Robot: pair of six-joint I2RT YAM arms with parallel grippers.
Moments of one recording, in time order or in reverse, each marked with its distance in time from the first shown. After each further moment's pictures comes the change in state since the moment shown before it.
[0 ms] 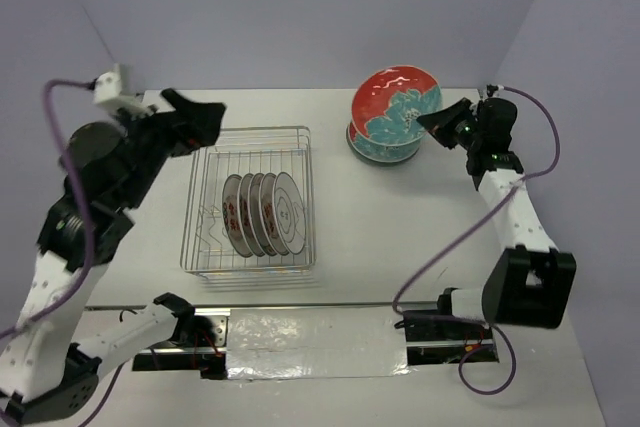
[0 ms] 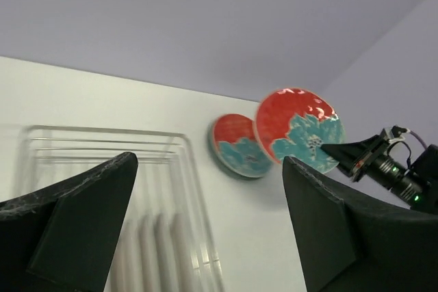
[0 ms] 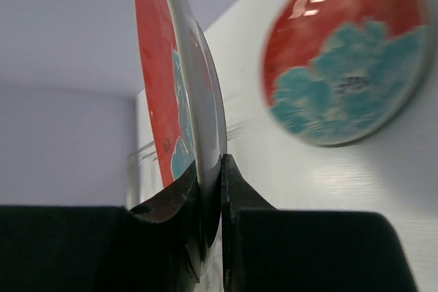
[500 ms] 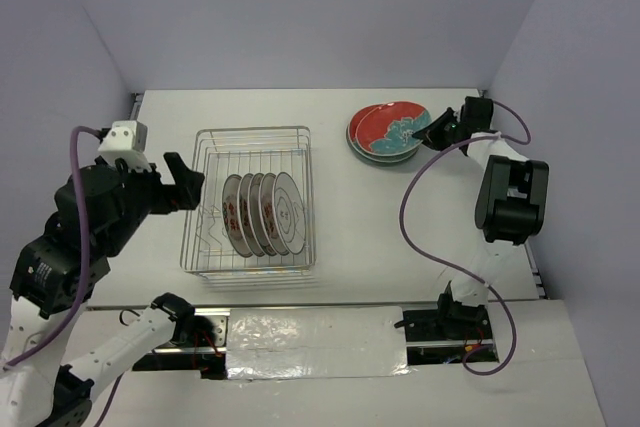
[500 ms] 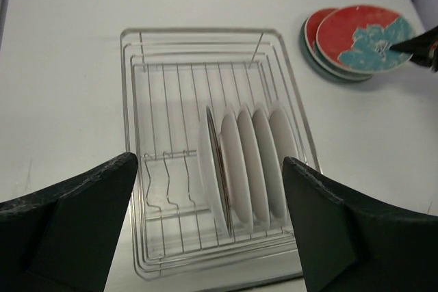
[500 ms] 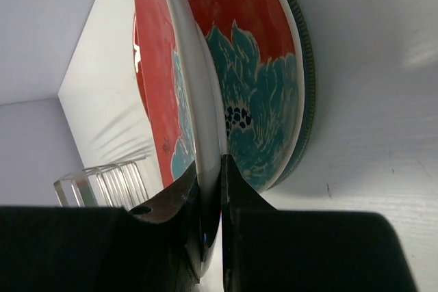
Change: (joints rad) left arm 0.000 -0.195 -0.047 -0.437 -0.079 0.219; right arm -0.092 0.616 0.228 -0.051 -0.003 -0.104
